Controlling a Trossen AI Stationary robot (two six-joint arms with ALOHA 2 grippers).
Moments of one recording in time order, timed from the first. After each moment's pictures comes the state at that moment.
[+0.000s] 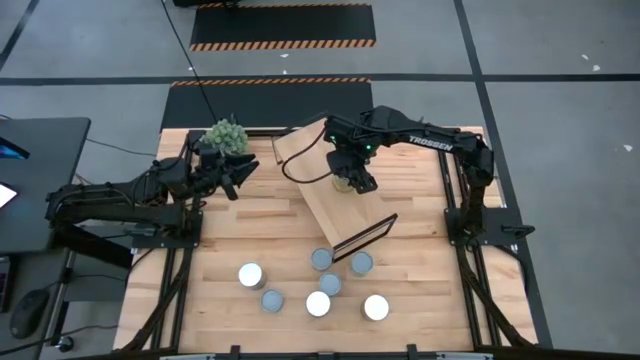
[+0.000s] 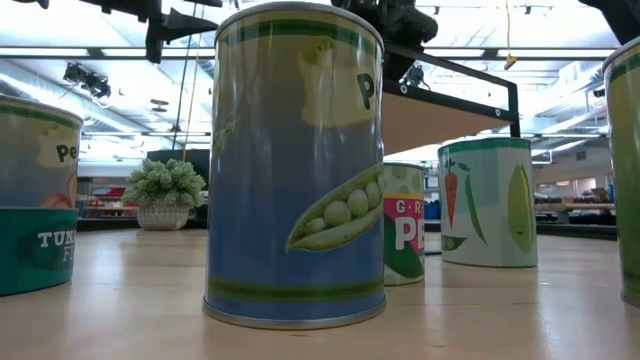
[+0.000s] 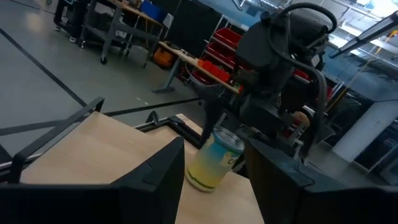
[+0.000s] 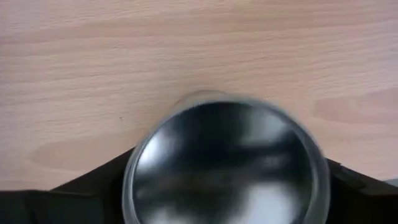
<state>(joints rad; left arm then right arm) 0.10 0.63 0.59 0.06 -0.37 -0.51 -0.27 1.88 1.96 -1.36 -0.09 -0.60</state>
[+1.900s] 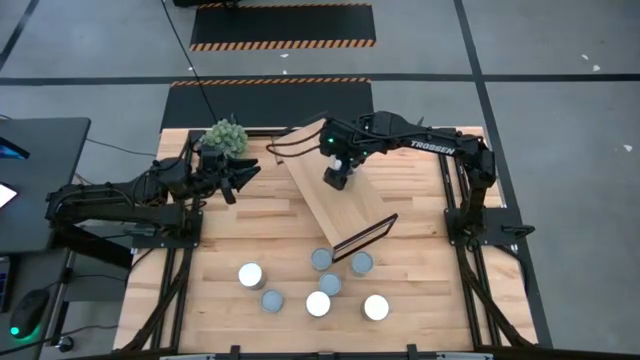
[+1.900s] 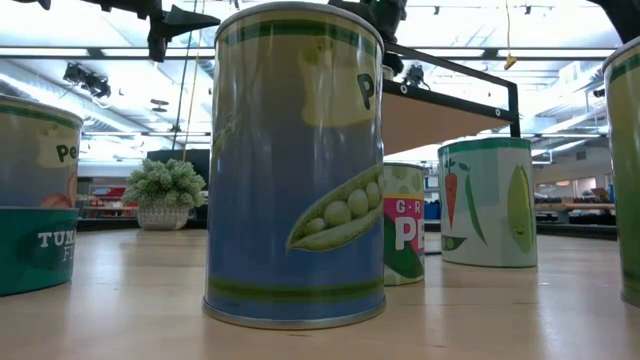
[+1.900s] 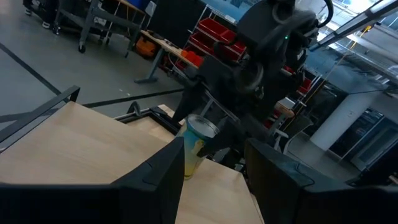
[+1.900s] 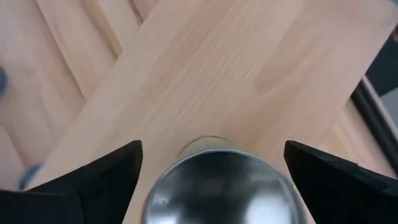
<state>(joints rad) 0.10 0.63 0.59 0.07 -0.29 -0.54 -0.22 1.86 1.96 -1.22 0.09 0.27</state>
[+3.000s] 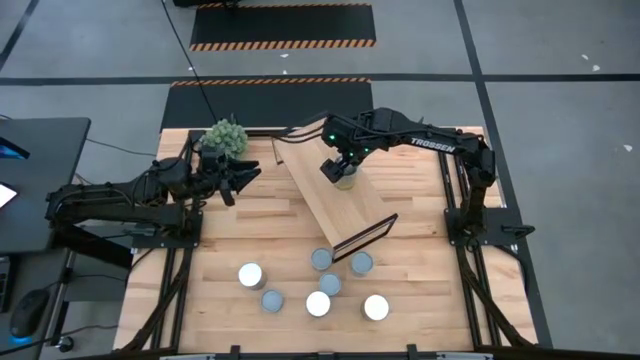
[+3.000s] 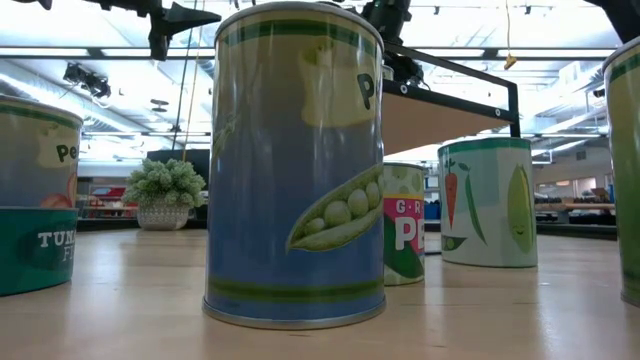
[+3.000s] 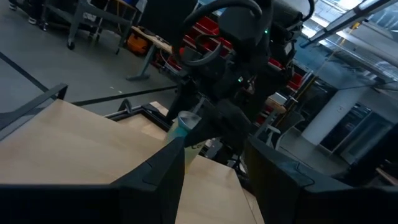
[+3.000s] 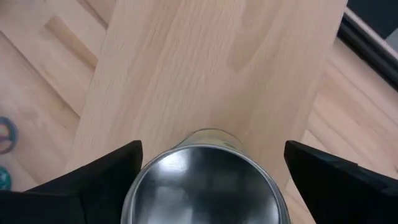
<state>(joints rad) 0.09 0.63 0.59 0.07 -0.25 -0.54 -0.25 1.86 1.96 -1.26 0.10 0.54</state>
